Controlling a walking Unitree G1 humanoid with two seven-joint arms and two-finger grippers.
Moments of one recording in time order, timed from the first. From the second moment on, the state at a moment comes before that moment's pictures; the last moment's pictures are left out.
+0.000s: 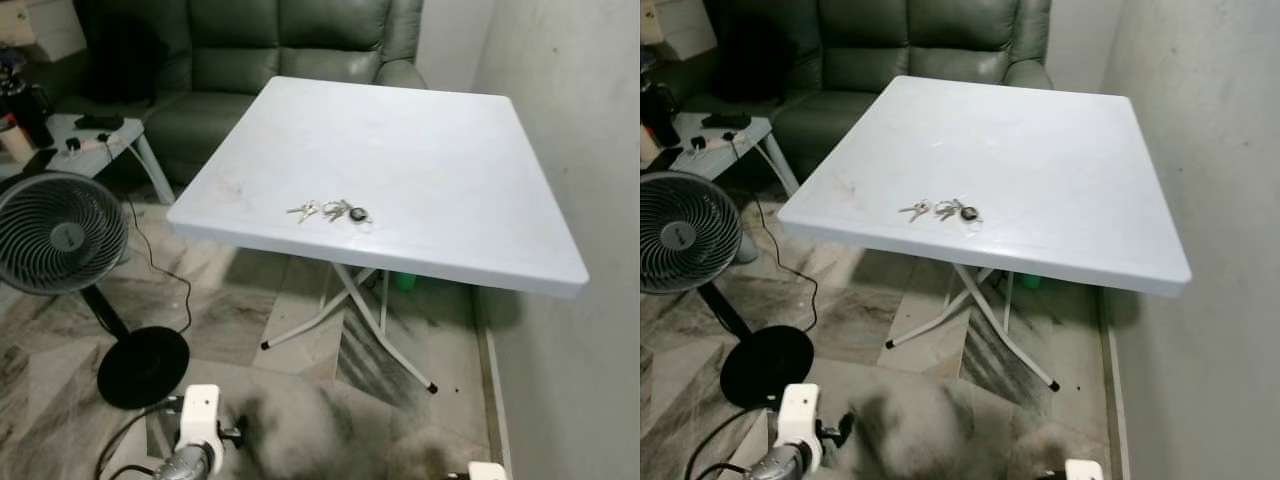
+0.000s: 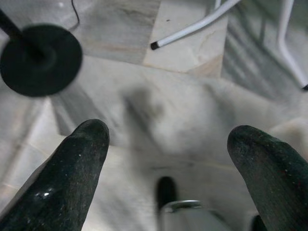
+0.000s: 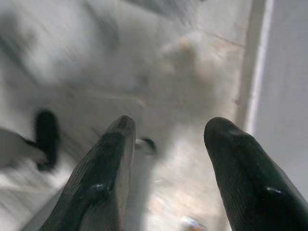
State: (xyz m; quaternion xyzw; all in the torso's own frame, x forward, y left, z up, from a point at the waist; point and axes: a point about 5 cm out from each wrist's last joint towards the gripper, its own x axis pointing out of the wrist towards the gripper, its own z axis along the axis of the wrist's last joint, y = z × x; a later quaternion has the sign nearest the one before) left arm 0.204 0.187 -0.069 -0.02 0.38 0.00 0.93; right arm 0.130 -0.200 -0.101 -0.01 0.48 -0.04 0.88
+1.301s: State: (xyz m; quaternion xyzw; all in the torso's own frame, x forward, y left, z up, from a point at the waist) left arm 0.210 0.176 -0.067 -0.04 0.37 -0.01 0.93; right arm 0.117 -0.215 -0.103 -0.02 0.50 -0.05 0.87
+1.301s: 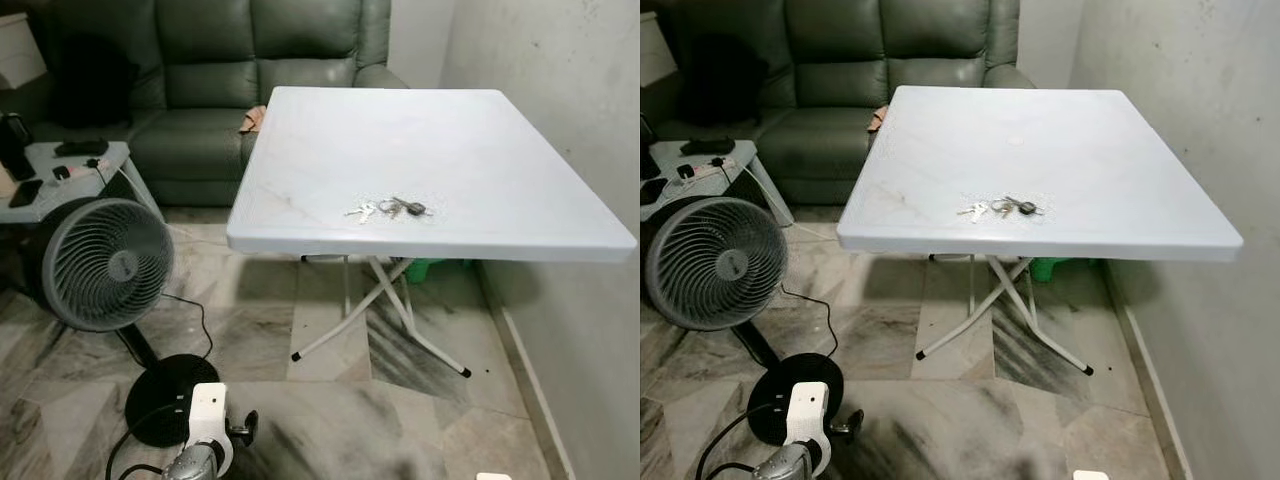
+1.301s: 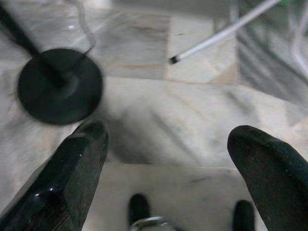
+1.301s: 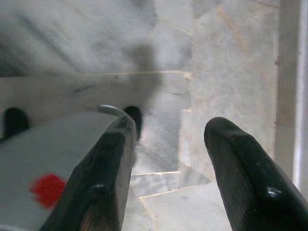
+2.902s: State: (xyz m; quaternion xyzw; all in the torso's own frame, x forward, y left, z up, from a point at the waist) left arm 0.238 0.176 -0.044 -0.05 0.28 -0.03 0.96; right arm 0.175 -0.201 -0.077 0.03 0.36 -0.01 0.93
